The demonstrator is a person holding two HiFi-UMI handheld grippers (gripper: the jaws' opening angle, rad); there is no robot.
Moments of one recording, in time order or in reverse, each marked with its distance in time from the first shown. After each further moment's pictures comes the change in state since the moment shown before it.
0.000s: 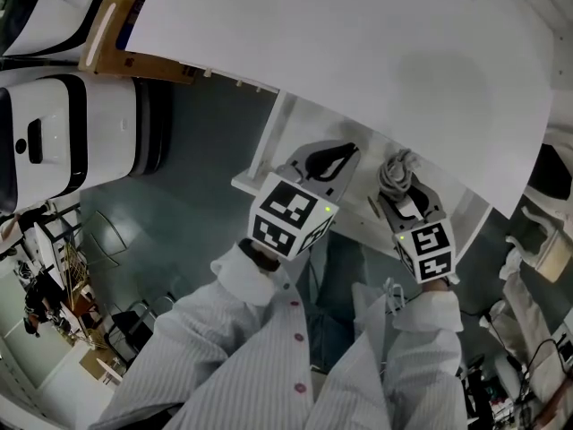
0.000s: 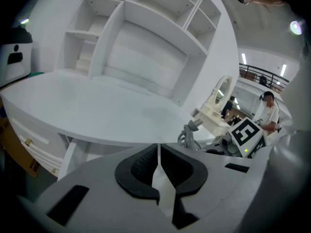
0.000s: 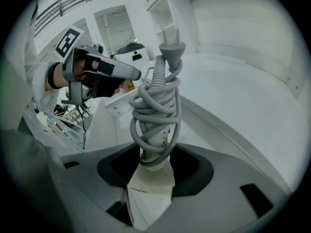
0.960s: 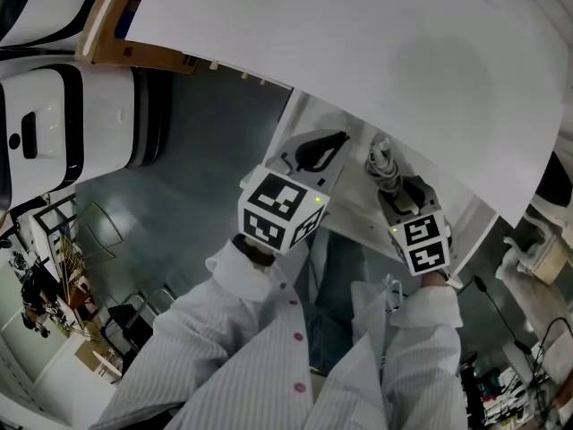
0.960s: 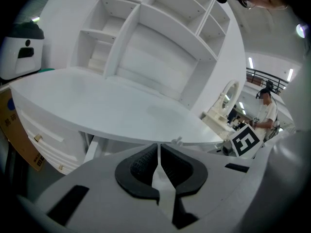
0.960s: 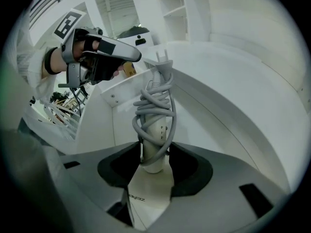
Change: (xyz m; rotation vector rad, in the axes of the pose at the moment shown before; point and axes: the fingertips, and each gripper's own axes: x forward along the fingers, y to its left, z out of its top) left arm -0.016 0.052 -0.002 -0.058 -0.025 0.054; right arm 0.039 0.011 -0.001 -0.061 0.151 0.011
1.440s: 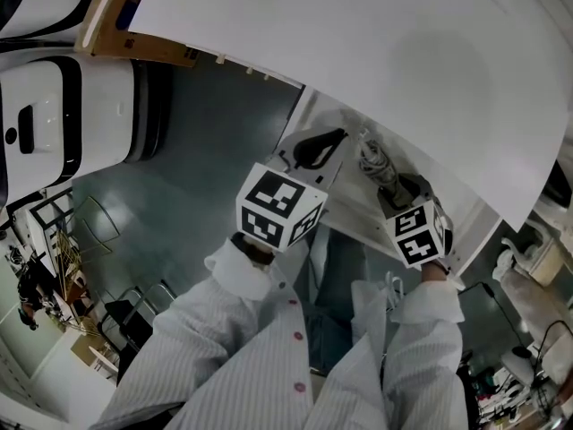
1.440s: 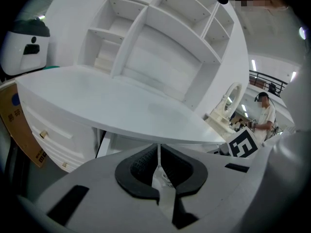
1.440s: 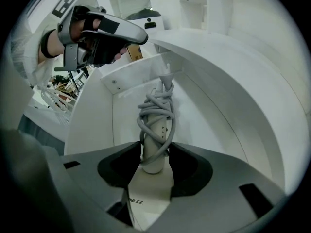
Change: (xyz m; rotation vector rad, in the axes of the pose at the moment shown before) left arm -0.011 0.022 -0.005 -0.032 -0.008 0.018; right arm 0.023 0.010 0.001 -0.130 0.162 0.007
